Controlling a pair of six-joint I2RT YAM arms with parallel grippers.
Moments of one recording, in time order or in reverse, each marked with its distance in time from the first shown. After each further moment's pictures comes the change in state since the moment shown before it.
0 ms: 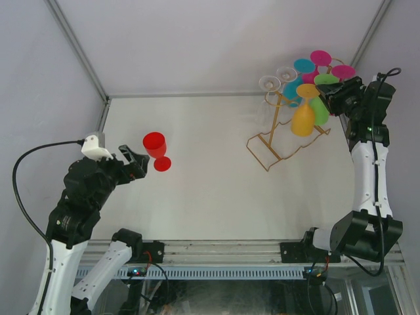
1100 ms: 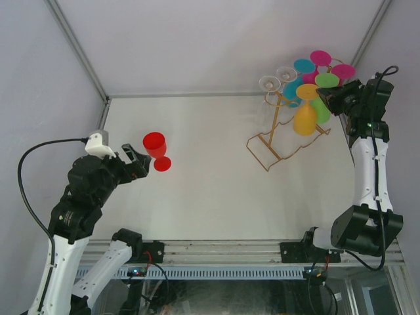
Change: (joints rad) left arm 0.000 0.031 0.000 -0.016 0.004 -0.001; right arm 0.008 0.043 0.042 -0.051 0.018 -0.022
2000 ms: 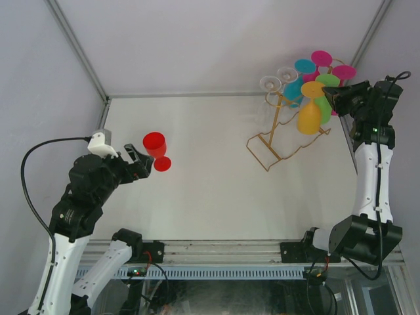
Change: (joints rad) left arm 0.000 0.010 0.000 0.001 0.049 0.000; right arm -0.039 -0.063 0.000 -0.025 -0.004 0.111
